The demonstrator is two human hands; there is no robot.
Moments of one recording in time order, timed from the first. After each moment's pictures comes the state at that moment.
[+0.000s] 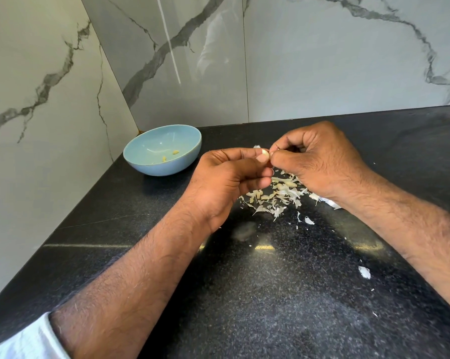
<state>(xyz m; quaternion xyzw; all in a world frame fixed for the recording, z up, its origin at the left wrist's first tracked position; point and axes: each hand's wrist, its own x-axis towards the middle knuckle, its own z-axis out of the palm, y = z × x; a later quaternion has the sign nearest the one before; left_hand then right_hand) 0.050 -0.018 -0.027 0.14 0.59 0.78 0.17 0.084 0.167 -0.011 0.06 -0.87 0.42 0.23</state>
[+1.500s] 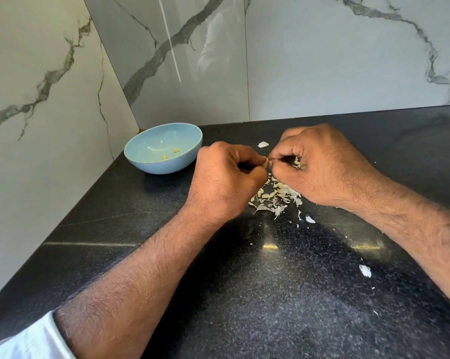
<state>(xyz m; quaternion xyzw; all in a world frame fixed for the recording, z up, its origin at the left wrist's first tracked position) 0.054 -0.020 -0.027 0.29 0.83 0.44 -0.18 0.090 0.170 -0.008 0.17 -0.92 0.24 0.24</state>
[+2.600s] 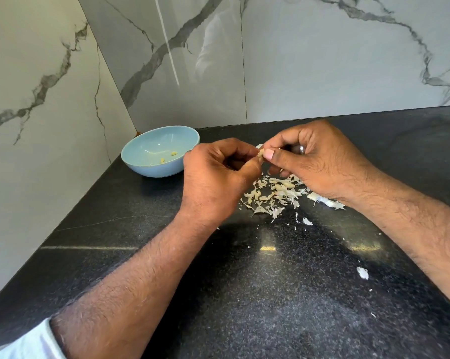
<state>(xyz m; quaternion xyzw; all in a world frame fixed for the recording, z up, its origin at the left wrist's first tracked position) 0.057 -0.019 -0.027 0.26 0.77 0.56 -0.18 0.085 0.173 -0.007 0.10 -0.86 0.47 0.17</state>
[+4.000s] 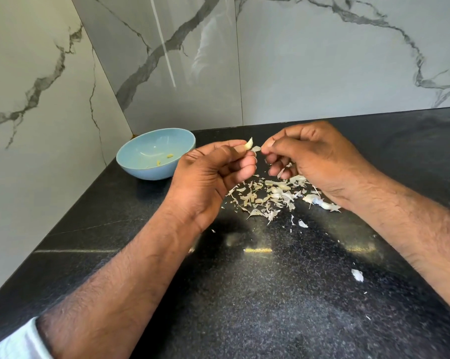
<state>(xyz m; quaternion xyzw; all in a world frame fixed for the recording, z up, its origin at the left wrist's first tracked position) 0.053 -0.020 -0.012 0.09 0.52 0.84 0.12 0.087 0.173 0.000 0.05 -0.79 0.60 0.12</state>
